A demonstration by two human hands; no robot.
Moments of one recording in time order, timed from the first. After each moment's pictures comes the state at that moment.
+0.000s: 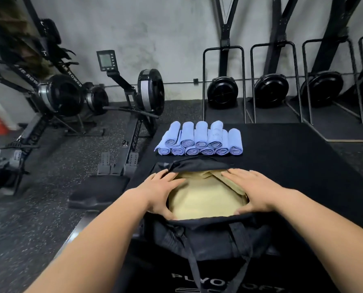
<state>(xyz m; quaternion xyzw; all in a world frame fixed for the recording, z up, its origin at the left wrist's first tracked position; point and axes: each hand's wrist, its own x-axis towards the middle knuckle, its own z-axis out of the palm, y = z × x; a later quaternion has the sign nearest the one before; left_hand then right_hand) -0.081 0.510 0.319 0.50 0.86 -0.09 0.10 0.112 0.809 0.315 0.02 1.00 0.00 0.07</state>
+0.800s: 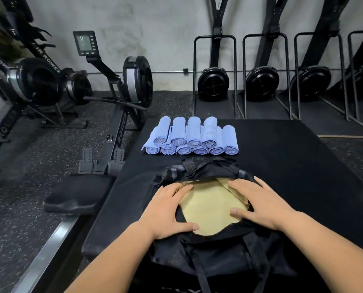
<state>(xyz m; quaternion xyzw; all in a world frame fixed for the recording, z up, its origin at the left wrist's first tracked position) -0.068 0.545 0.237 0.52 0.83 0.19 0.01 0.115 0.843 0.258 0.07 1.00 -0.06 -0.01</state>
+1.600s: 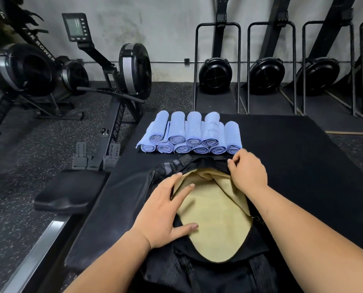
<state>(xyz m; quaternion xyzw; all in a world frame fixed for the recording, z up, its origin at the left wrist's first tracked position) -0.074 0.557 0.240 0.55 0.80 0.22 -0.12 -0.007 0.846 0.274 0.38 0.88 -0.20 -0.21</state>
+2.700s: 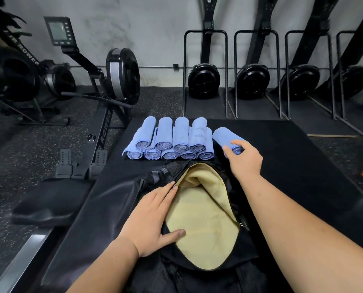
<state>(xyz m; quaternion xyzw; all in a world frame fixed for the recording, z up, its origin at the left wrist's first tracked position) -0.085 0.565 0.228 0.55 0.82 0.16 -0.06 -0.027 0.893 0.282 0.41 0.76 -0.38 -0.34</state>
